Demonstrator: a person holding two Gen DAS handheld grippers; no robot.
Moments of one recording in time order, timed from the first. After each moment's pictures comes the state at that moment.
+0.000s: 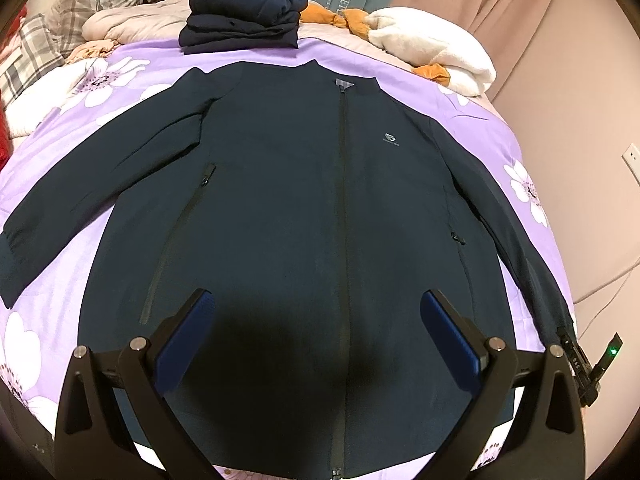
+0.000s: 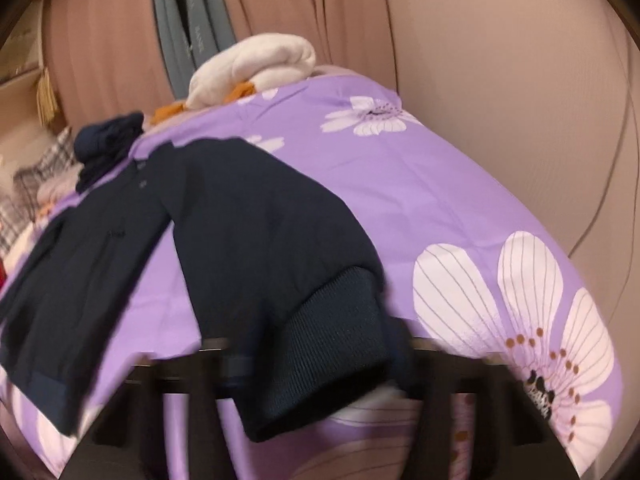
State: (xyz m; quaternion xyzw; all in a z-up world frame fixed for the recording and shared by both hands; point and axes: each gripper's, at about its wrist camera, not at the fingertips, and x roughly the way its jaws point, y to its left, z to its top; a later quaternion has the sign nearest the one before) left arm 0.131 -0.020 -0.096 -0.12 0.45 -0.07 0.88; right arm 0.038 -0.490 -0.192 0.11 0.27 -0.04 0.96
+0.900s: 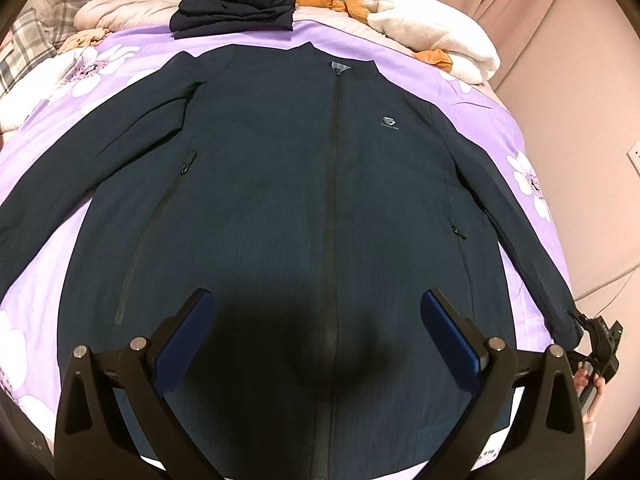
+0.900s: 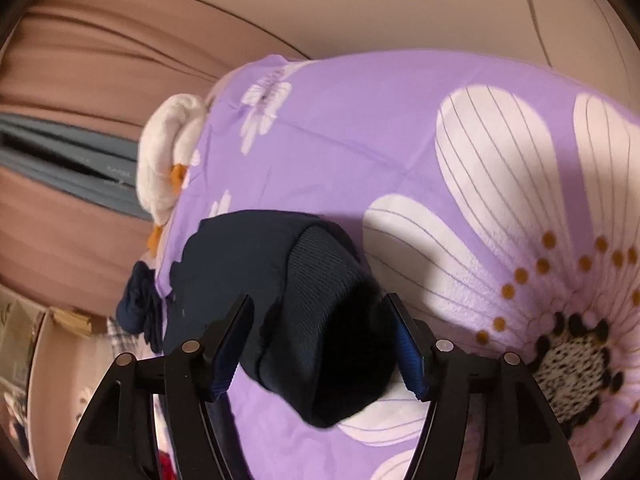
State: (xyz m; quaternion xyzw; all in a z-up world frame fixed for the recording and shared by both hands) left arm 0.142 -0.032 -0.109 -0.13 0.48 -0.07 0.87; right arm 0.056 -0.582 -0.219 0.53 0.28 -0.03 0.80
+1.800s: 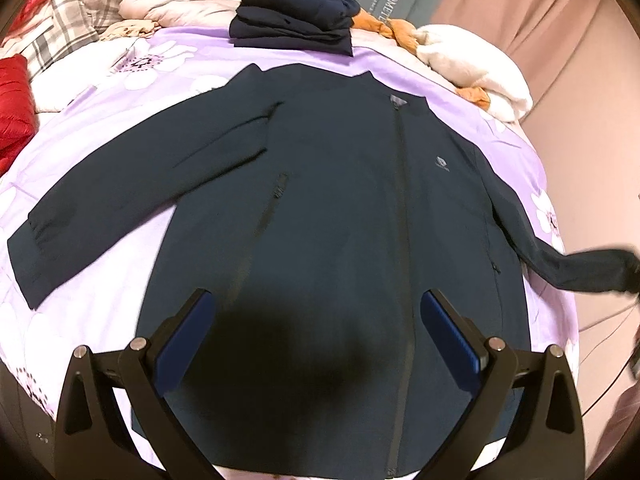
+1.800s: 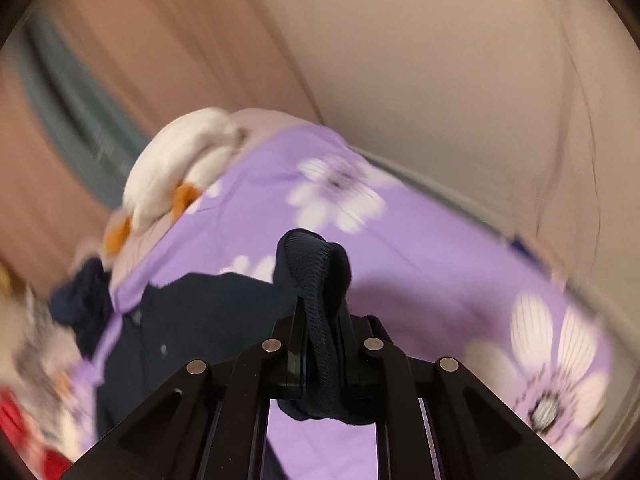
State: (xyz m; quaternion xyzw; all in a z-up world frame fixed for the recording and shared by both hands) left arm 0.140 0.055 -0.096 -0.15 0.46 -0.03 0.87; right arm 0.123 -0.492 -0.004 0.28 0.26 -0.16 0.91
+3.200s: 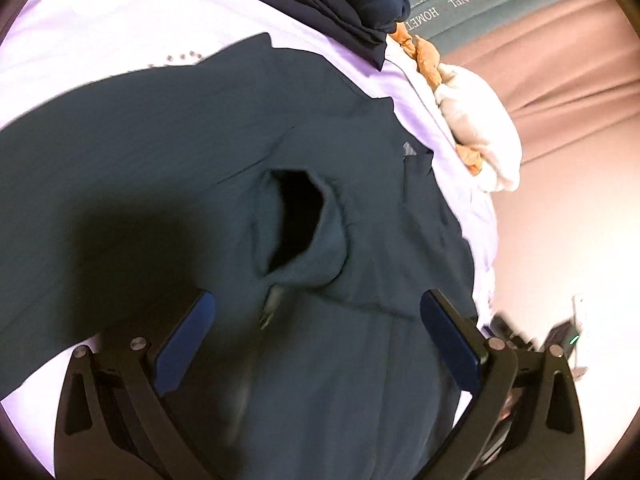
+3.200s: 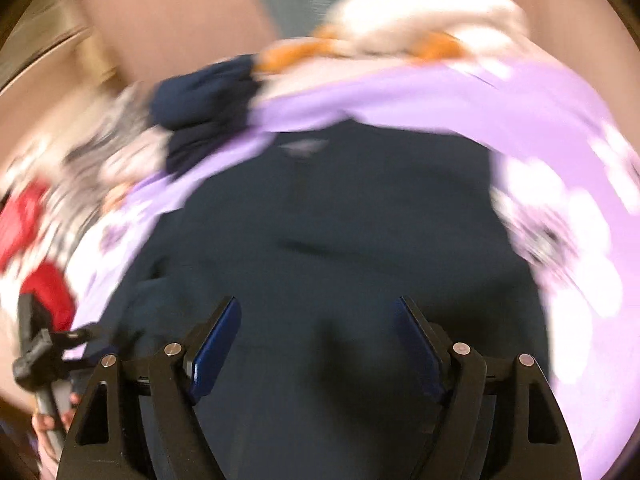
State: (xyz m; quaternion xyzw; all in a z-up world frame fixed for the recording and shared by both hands) left arm 0.287 0.135 -0.145 -0.36 0.48 -0.11 0.80; right arm 0.288 -0.228 -0.098 0.15 0.38 0.12 0.91
